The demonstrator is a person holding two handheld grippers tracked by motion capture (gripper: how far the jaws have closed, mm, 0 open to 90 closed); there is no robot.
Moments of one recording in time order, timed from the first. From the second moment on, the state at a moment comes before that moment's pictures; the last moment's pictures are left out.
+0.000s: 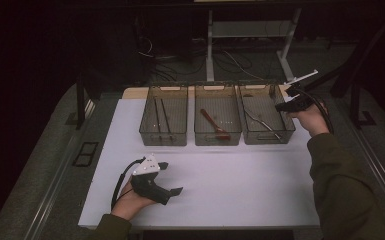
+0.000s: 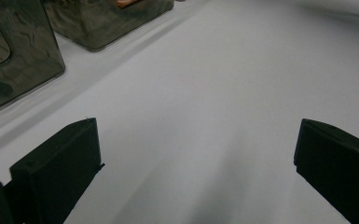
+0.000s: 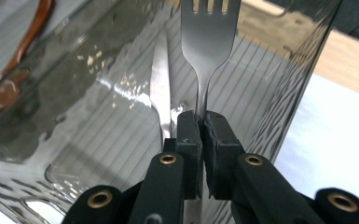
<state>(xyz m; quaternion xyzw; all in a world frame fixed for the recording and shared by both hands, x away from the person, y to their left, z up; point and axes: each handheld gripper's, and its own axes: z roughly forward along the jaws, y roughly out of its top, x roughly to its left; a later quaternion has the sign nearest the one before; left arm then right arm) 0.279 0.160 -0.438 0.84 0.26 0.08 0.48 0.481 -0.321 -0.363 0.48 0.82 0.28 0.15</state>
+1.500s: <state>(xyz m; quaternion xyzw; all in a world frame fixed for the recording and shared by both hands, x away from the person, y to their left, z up) 0.279 0.156 -0.439 0.84 0.26 0.07 0.47 0.465 -0.325 -0.370 0.47 0.79 0.37 0.11</state>
